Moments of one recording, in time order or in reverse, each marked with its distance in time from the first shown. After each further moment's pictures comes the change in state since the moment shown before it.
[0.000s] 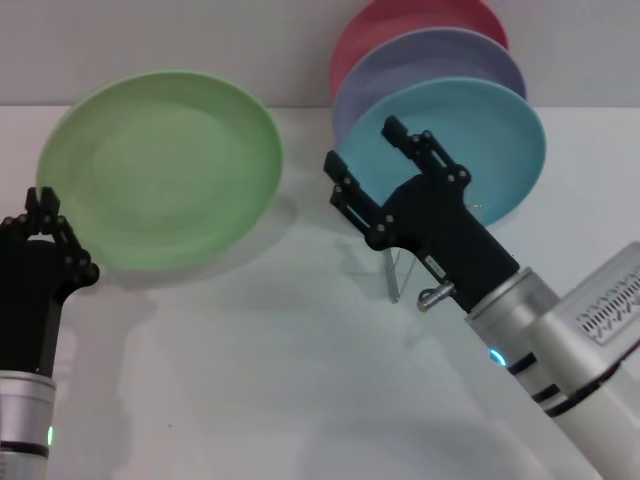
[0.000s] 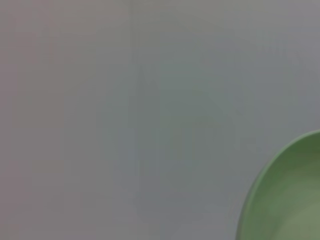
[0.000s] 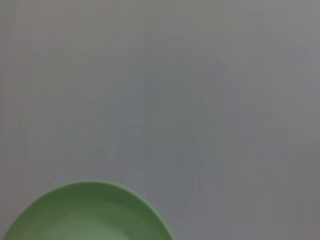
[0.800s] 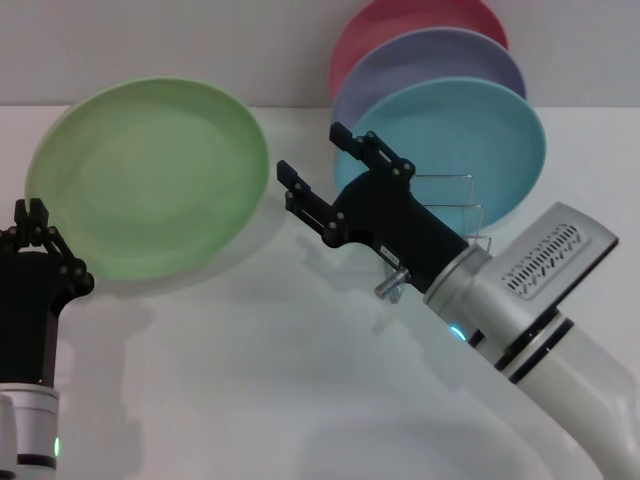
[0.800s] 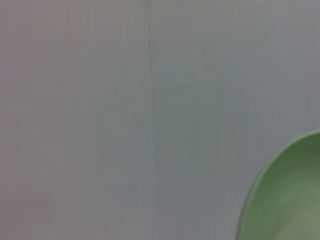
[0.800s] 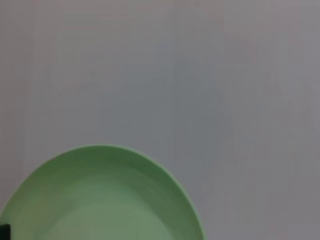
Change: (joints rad) left arm -0.006 -0.001 0.108 -0.063 -0.167 0.072 0.136; right arm 0.099 0.005 0.024 -0.018 -0.027 0.161 0.015
